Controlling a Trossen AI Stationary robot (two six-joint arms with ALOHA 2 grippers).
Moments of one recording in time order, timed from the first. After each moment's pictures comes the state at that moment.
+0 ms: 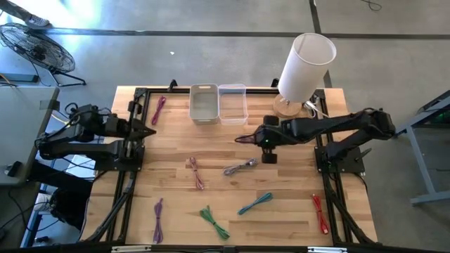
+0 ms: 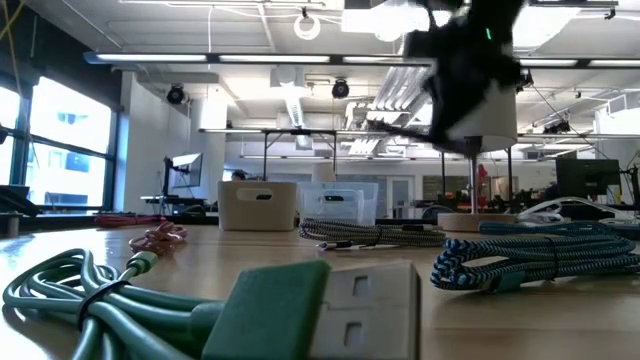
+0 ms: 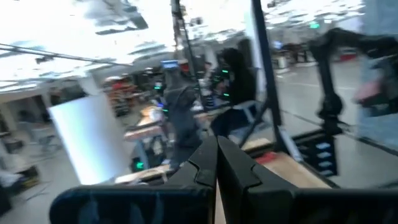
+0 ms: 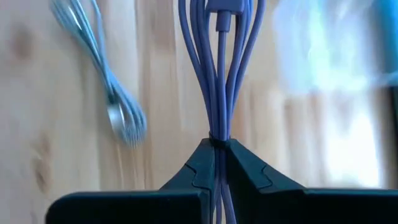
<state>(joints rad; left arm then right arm) 0.09 0.26 0.65 -0.17 0.19 0.21 0.01 1.41 1.08 -0.74 0.25 -0.02</state>
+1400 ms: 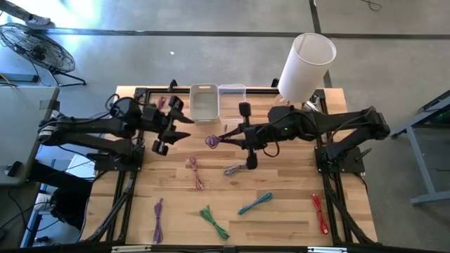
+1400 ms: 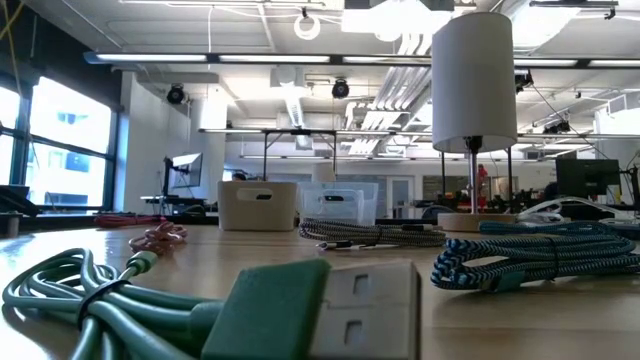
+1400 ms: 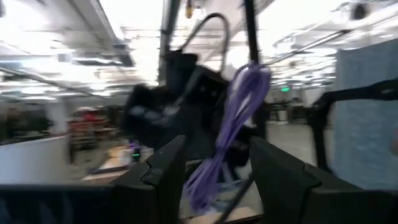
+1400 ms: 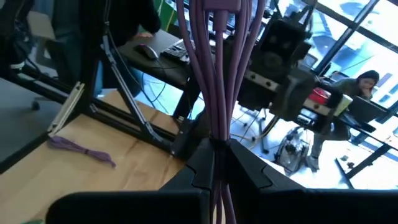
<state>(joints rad) 0.09 0.92 0.76 0.60 0.36 -0.05 0.14 1.49 1.55 -0.21 0.07 -0.40</state>
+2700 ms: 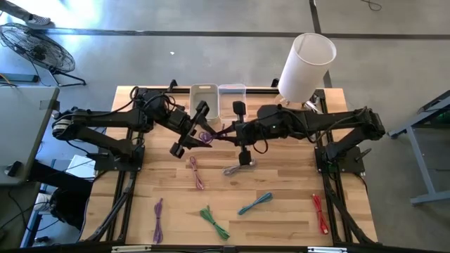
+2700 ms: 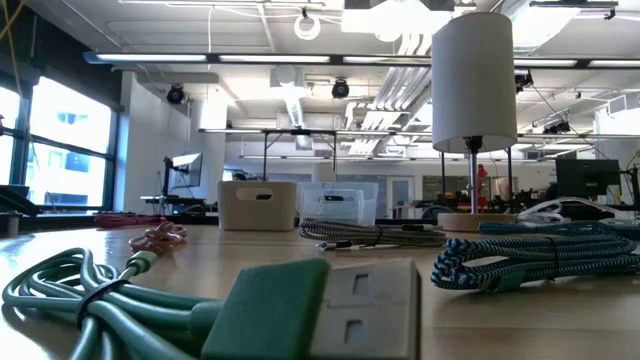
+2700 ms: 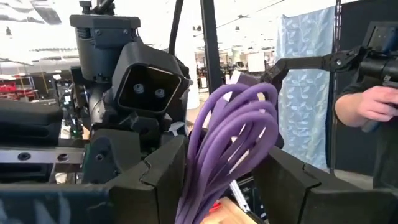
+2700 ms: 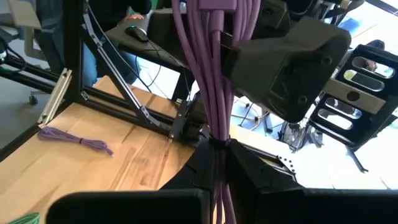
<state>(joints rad) 0.09 1.20 1.05 0.41 0.57 0.00 0.09 1.54 1.55 -0.23 0.06 -0.35</state>
